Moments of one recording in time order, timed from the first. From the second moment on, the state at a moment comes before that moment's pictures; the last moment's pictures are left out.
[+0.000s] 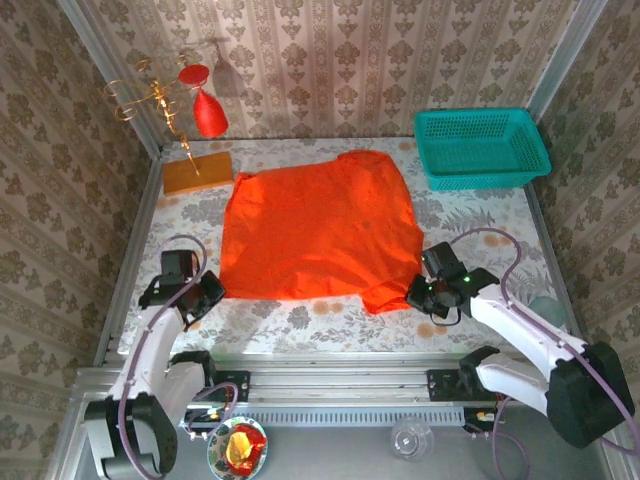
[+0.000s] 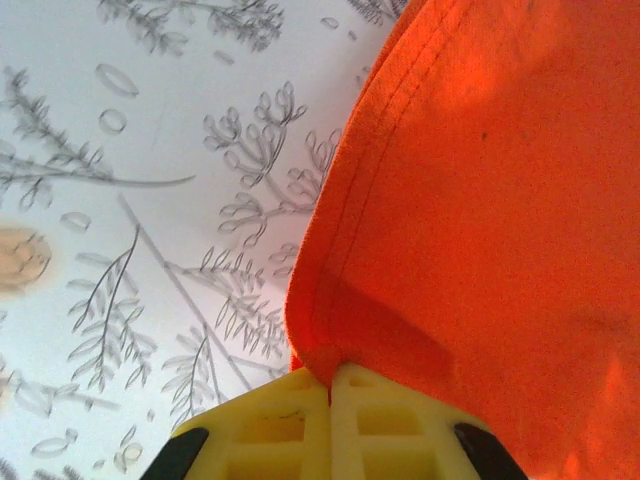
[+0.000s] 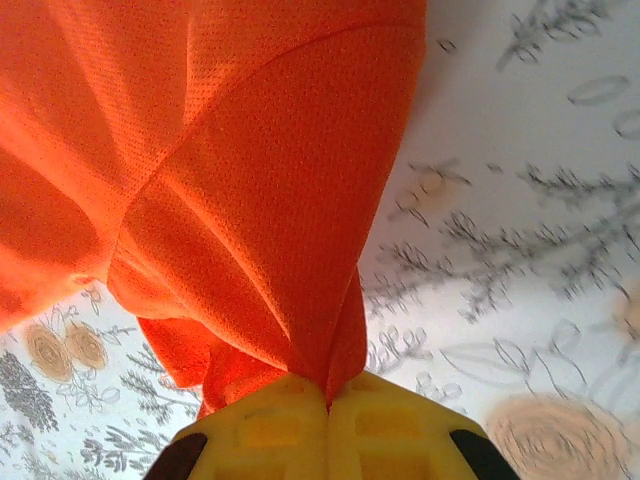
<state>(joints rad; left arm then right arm) 0.02 0.84 0.49 -0.72 0.21 -0.68 0.41 1.02 0.56 -0.70 -0.16 0.89</state>
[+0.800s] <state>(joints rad) -0.22 0.95 0.69 -0.83 0.16 -0.67 0.47 1.09 0.77 -0.88 -0.08 0.85</state>
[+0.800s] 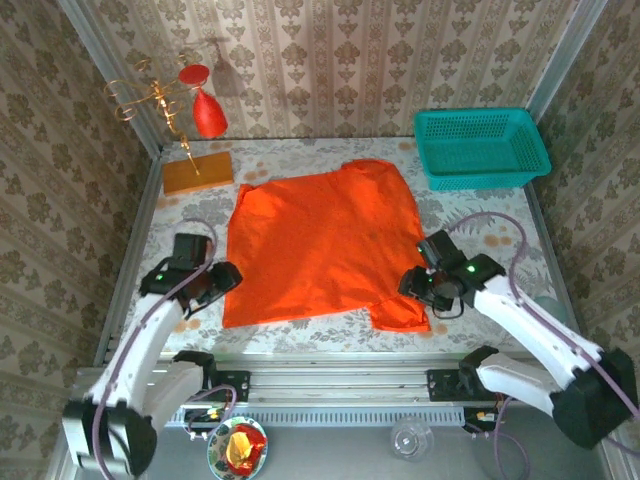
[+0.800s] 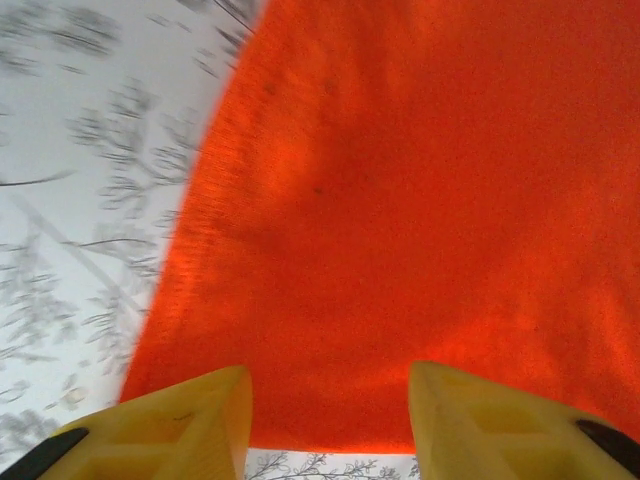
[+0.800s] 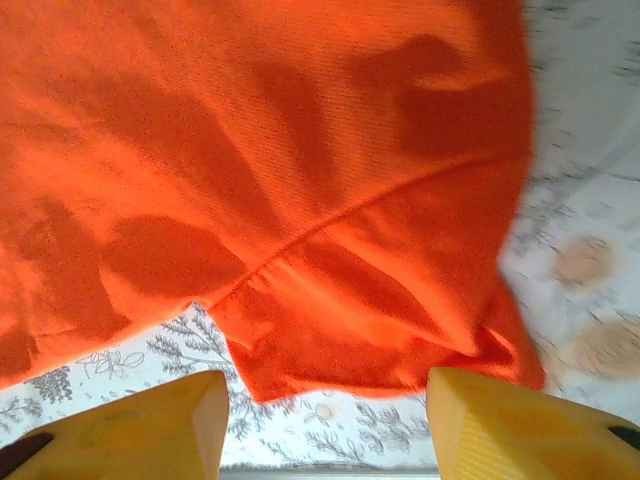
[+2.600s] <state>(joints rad) -1.07 2.14 1.65 -0.66 0.20 -0.55 0.56 0.87 0.46 -0.88 -0.08 1.06</state>
